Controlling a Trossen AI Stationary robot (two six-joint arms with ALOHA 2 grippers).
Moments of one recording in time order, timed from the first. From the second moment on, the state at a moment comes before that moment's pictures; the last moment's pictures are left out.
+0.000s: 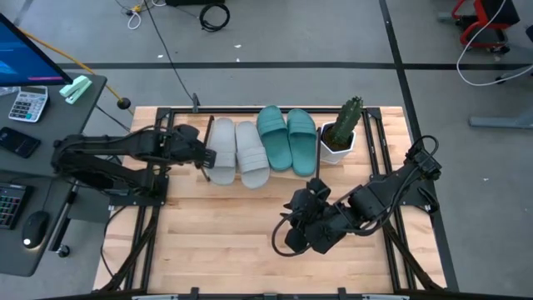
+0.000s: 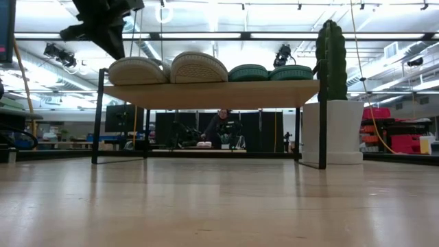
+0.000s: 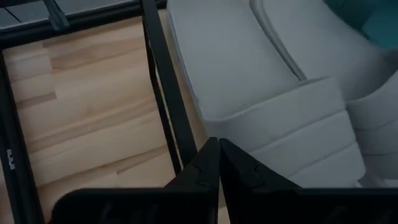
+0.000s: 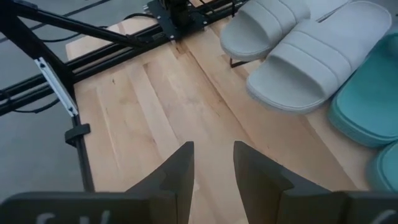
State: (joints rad) left arm 0.01 1.08 1.09 -1.09 -0.53 -1.09; right arm 0.56 1.77 1.92 -1.07 0.63 0.89
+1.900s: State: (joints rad) left arm -0.75 0.96 1.09 -0.33 -0.73 -0.87; right arm 0.30 1.77 1.53 -0.96 0.81 -0.25
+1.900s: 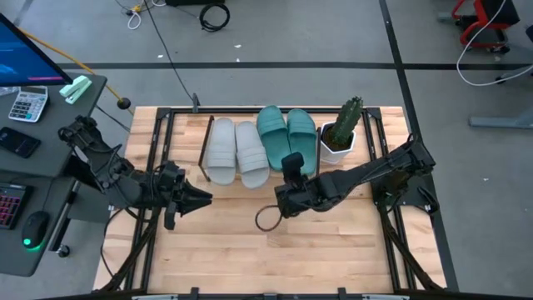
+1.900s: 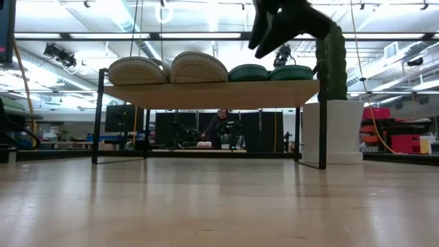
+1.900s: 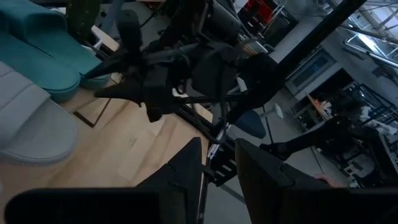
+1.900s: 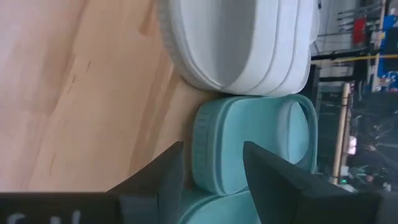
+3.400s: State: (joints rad) left arm -0.75 0.96 1.09 -0.33 -0.77 -0.87; right arm 0.17 1.78 1.53 -0.84 0.54 -0.26
